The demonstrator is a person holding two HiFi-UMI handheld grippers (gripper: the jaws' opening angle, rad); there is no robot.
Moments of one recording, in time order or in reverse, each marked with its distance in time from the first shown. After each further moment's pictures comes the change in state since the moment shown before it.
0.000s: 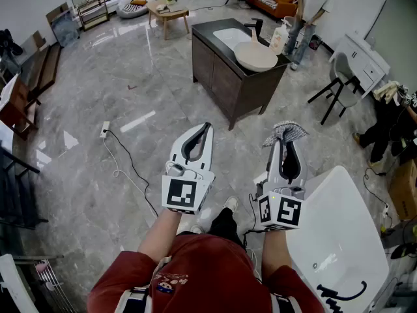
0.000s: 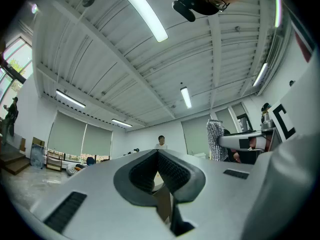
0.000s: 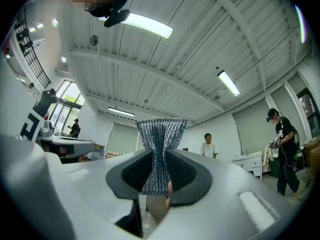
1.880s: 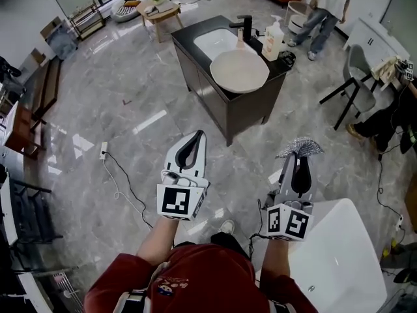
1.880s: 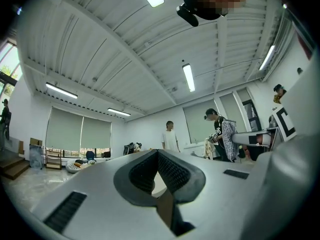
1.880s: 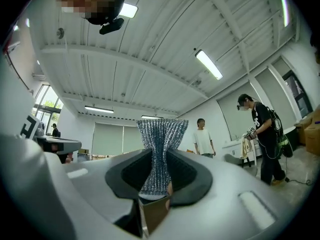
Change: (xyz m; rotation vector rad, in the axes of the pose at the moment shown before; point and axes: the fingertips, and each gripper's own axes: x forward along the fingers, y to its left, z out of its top) left arm 0.295 -0.013 -0.082 0.059 0.121 0.030; right arm 0.200 -0.234 -0.113 0.135 0.063 -0.128
